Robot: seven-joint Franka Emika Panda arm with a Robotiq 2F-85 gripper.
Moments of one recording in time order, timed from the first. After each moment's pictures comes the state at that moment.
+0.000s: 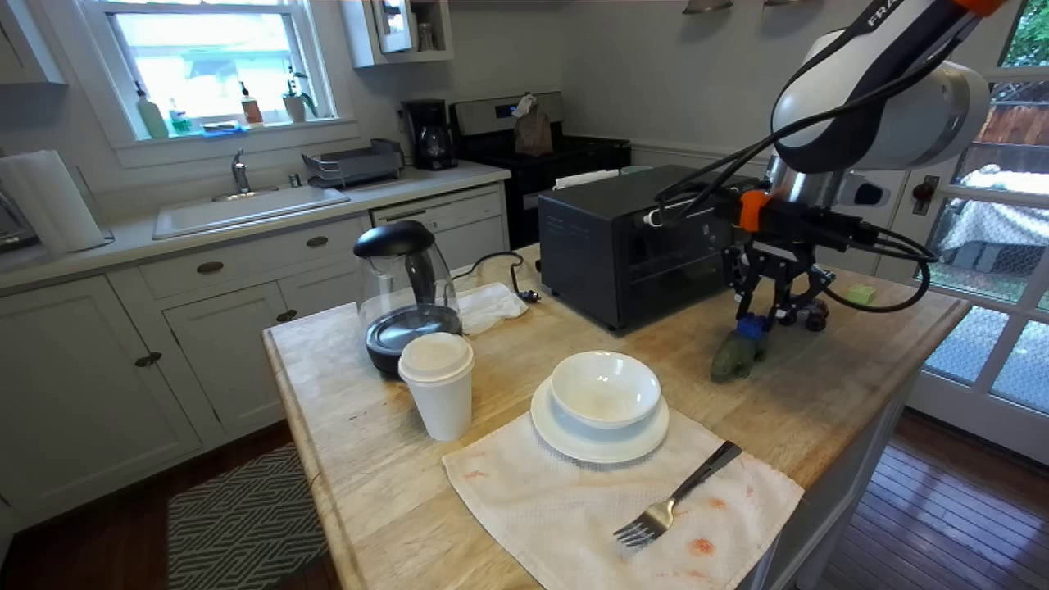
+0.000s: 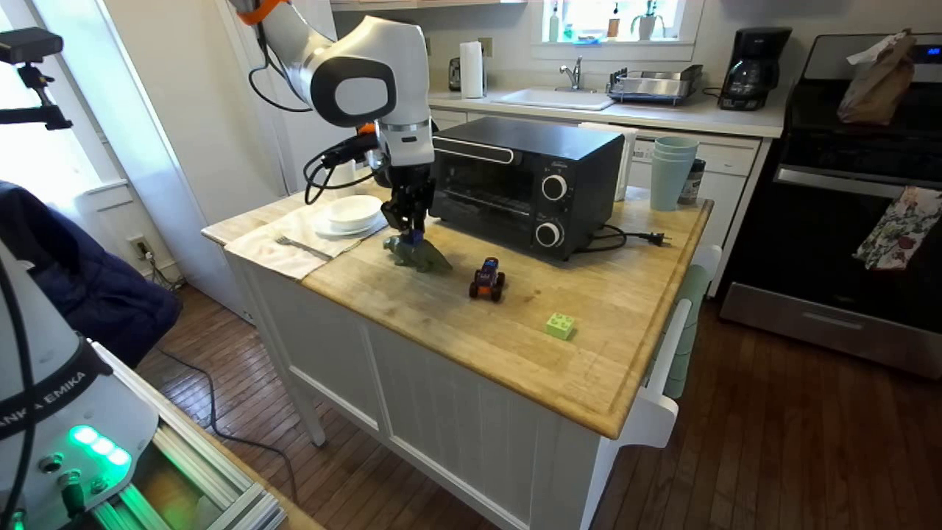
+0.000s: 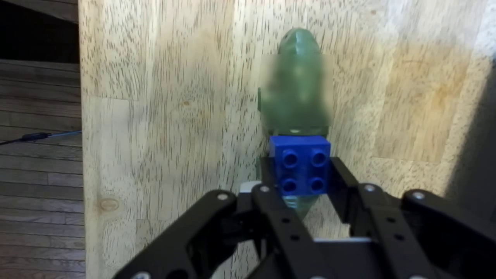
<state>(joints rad) -0.07 0.22 -0.16 -2.34 0.25 2.59 1.07</state>
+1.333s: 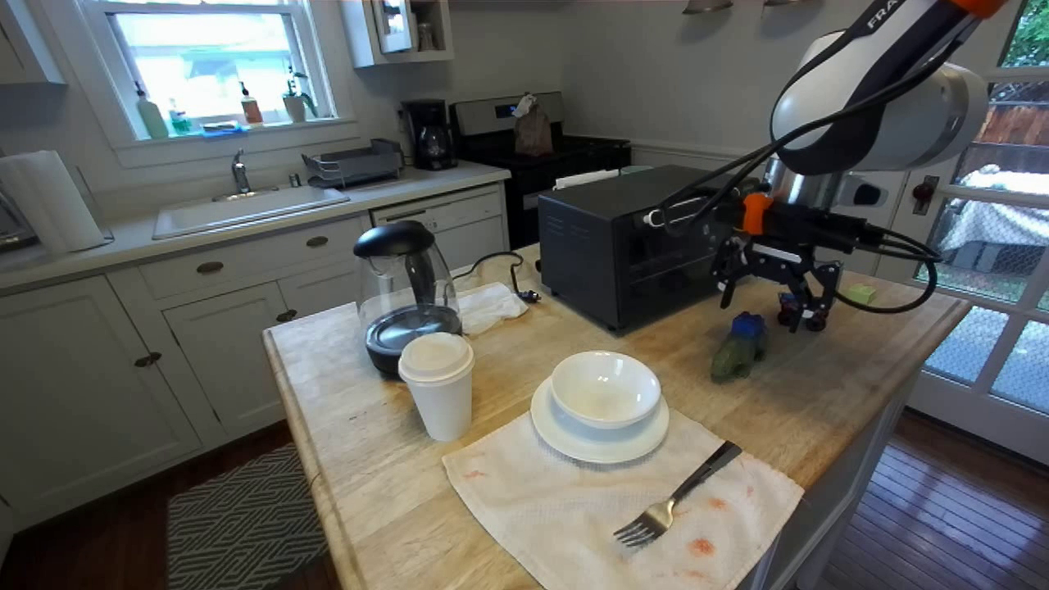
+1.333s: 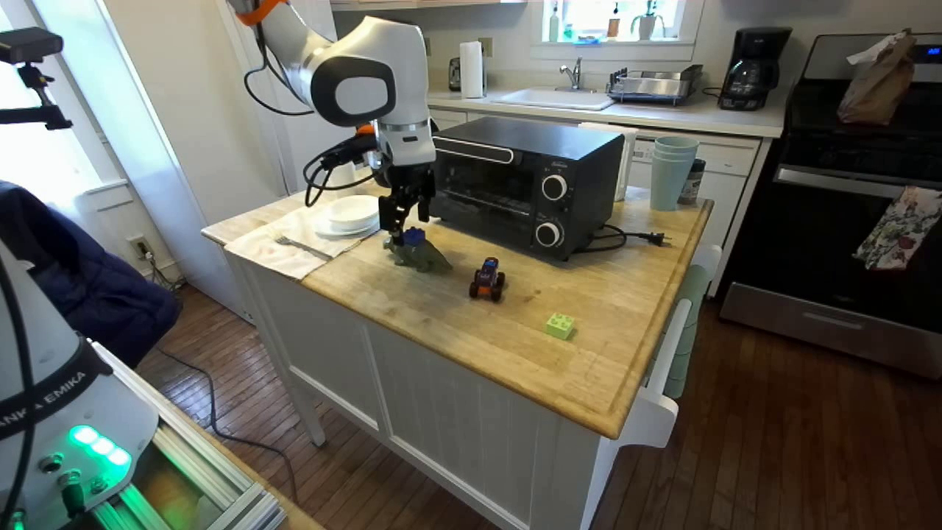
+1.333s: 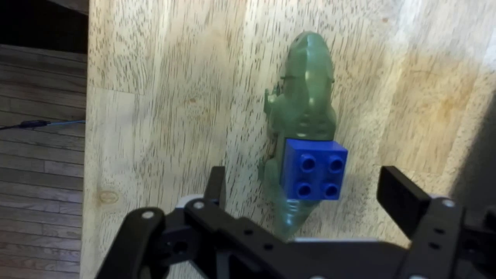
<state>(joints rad) -0.07 0.21 -0.16 -2.34 0.23 2.58 1.03</state>
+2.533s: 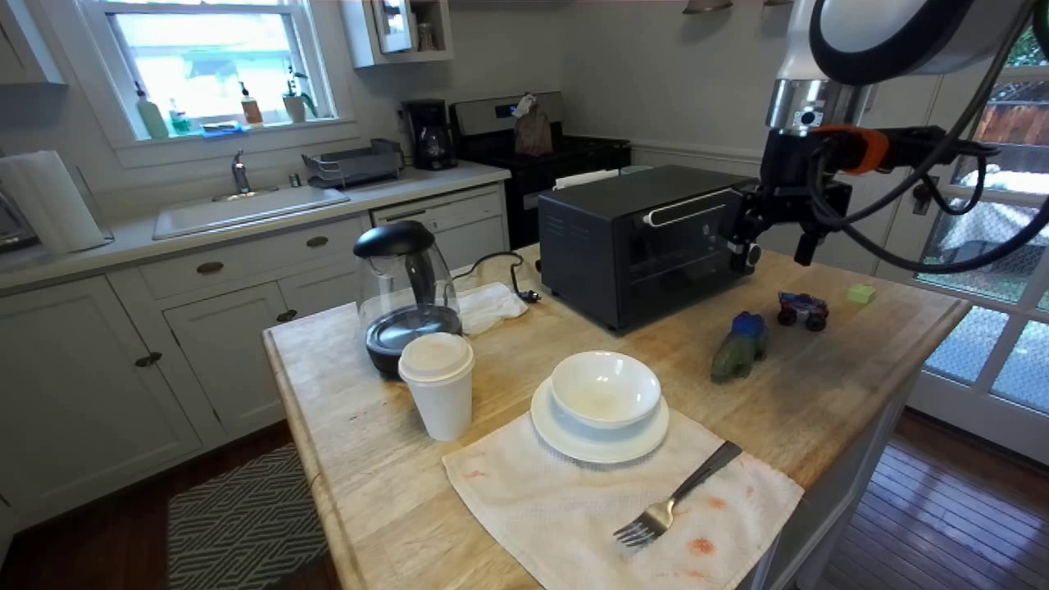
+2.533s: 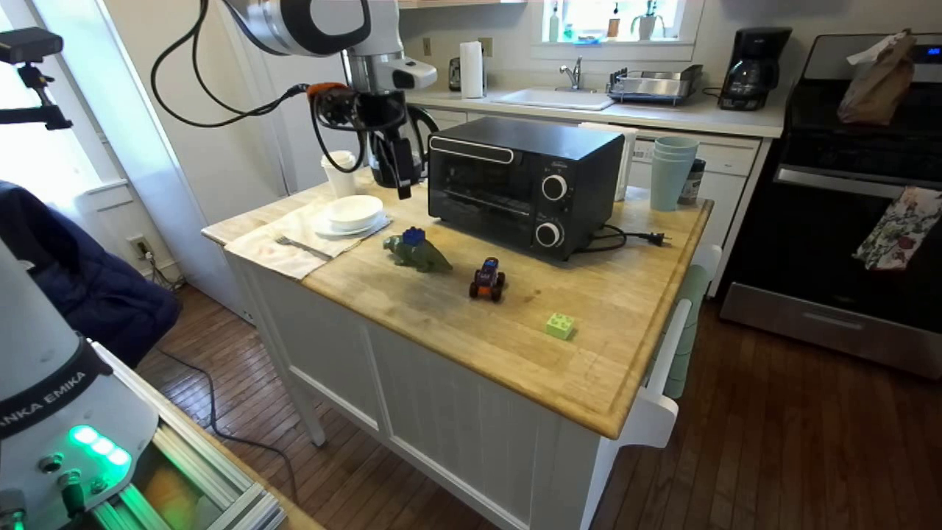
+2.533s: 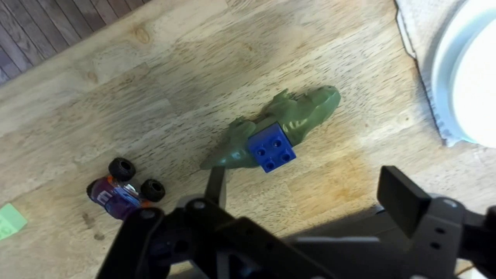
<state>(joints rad) -0.06 0.00 -0.13 -2.35 0.02 2.40 0.31</state>
